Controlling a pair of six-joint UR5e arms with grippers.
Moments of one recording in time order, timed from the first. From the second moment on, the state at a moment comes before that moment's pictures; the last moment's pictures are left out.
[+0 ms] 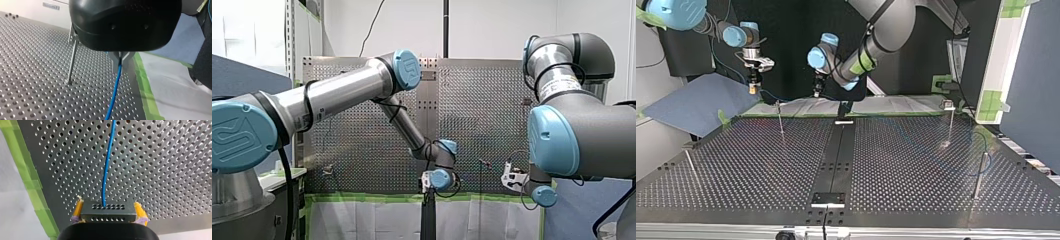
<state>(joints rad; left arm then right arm) -0.76 -2.71 -1.24 -2.59 -1.95 -1.74 1.62 -0.59 1.89 -1.29 1.28 1.76</state>
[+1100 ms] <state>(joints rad) -0.81 -2.69 -1.19 -2.60 -2.03 -1.74 1.54 -0.59 1.89 -1.26 1.33 1.73</state>
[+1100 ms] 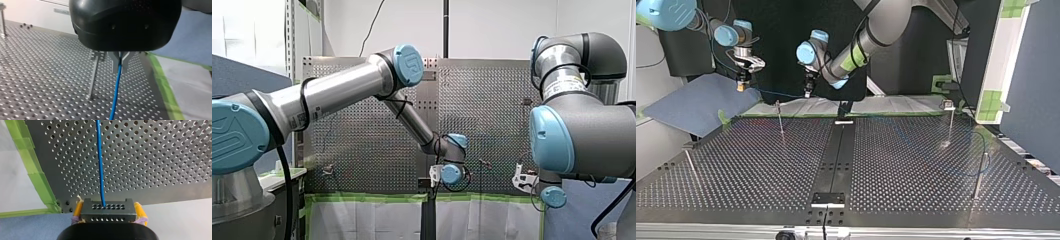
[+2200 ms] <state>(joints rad) -0.86 -2.67 -1.18 -2.59 -2.00 -1.69 1.49 -0.59 1.84 -1.24 1.28 1.74</state>
